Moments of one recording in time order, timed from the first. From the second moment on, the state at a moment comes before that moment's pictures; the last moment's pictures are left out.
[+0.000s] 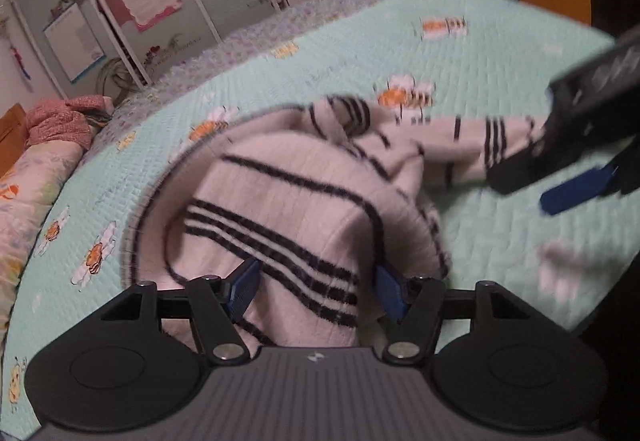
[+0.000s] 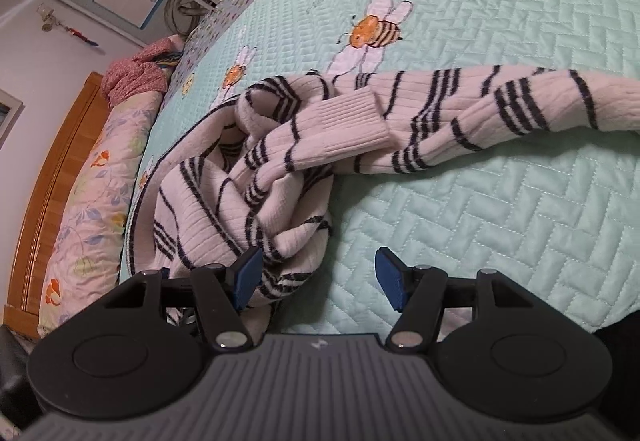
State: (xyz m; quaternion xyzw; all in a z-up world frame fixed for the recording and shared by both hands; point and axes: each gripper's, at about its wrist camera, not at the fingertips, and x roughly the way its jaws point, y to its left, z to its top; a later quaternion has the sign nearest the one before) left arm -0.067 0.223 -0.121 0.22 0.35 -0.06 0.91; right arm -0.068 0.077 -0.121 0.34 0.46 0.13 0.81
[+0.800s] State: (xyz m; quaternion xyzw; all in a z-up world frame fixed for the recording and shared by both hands) left arm 0.006 0.335 -0.079 -0.05 0.38 0.09 0.92; right arm -0.071 0.076 -0.115 0.33 0.45 0.13 0.82
